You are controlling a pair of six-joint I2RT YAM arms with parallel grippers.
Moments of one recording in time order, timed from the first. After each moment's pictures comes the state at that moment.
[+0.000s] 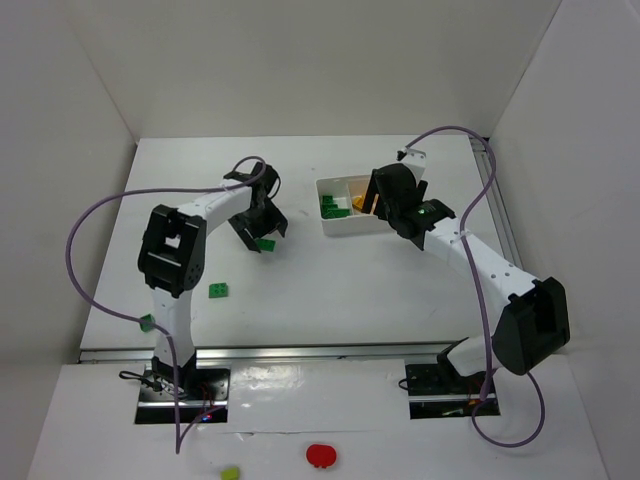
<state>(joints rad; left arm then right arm) -0.35 2.03 1.54 -0.88 -0.07 -1.02 0.50 1.40 1.16 -0.43 0.48 0.55</state>
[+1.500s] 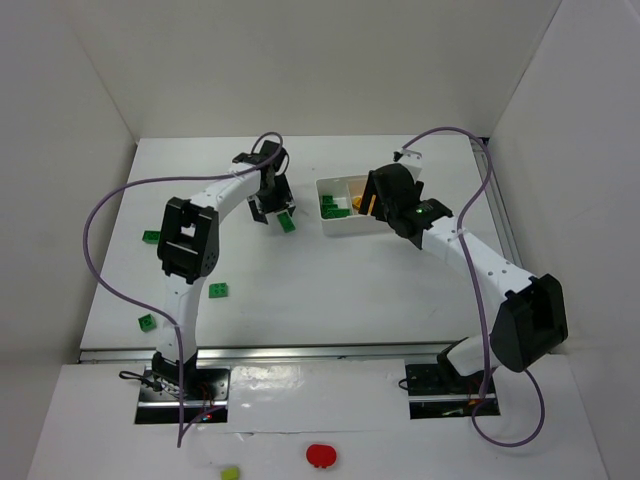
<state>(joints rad) -0.34 2.23 1.87 -0.88 -0.07 -0.69 0.50 1.42 1.16 -0.42 0.44 0.55</state>
